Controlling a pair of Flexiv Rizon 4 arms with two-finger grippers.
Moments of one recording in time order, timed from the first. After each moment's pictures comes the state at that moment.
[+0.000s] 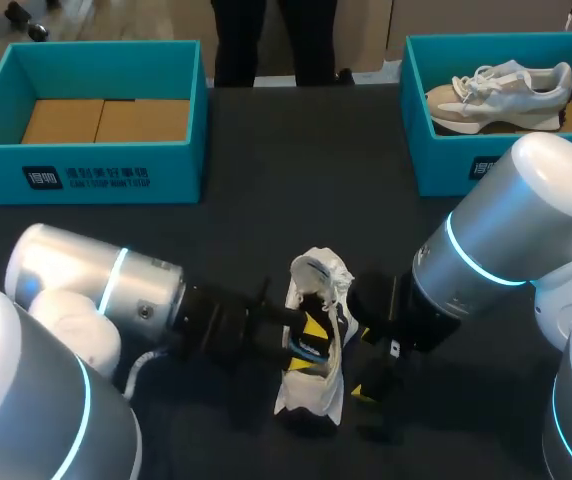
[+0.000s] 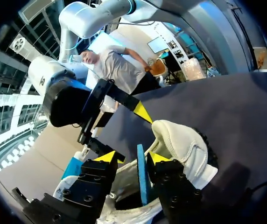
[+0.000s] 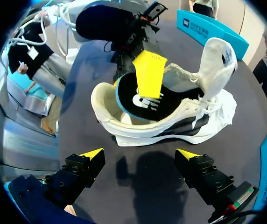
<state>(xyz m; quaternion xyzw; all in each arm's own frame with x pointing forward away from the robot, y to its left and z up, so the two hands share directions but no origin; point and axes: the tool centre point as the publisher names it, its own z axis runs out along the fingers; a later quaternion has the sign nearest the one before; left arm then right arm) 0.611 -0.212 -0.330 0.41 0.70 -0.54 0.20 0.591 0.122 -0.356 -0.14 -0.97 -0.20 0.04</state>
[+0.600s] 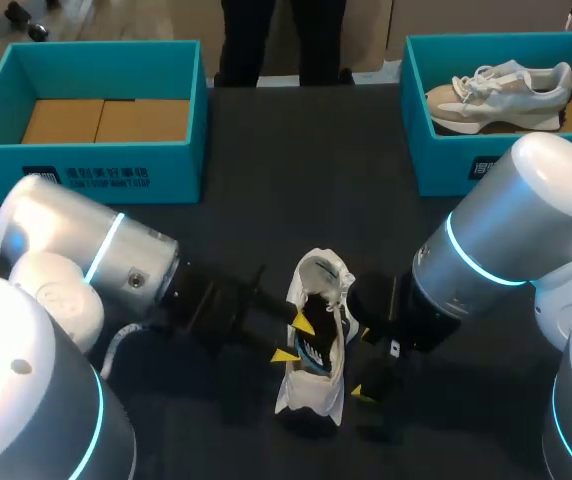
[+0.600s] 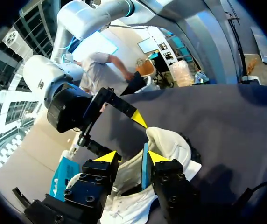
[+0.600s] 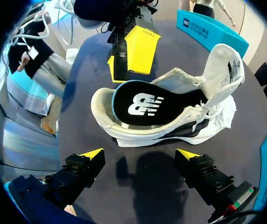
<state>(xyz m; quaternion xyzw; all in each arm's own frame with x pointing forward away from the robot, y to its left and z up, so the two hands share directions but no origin) 0.610 -0.192 -0.315 0.45 0.73 -0.50 0.15 0.591 0.122 -0.356 -0.14 -0.97 -0.20 0.04</state>
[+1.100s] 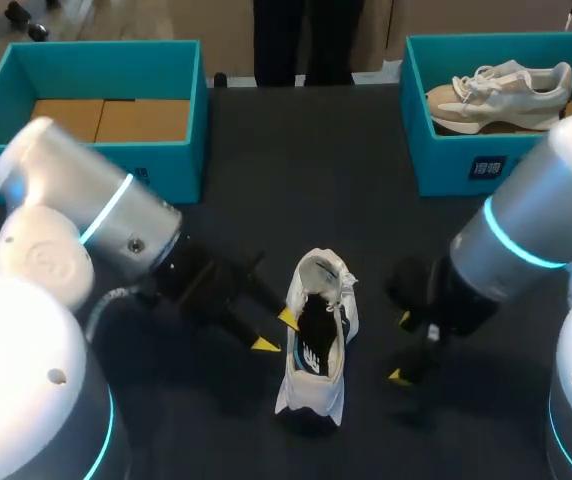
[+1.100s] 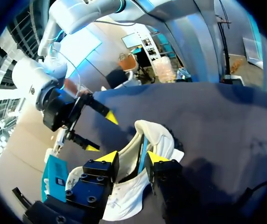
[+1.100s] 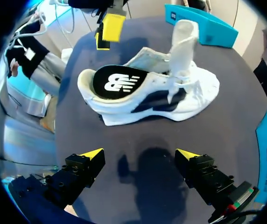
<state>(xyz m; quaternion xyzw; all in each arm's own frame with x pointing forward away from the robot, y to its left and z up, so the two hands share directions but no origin) 0.617 -0.167 -0.304 0.50 0.75 -0.43 0.10 0.611 0.064 -0.353 -0.16 -0.97 -0.18 0.04</state>
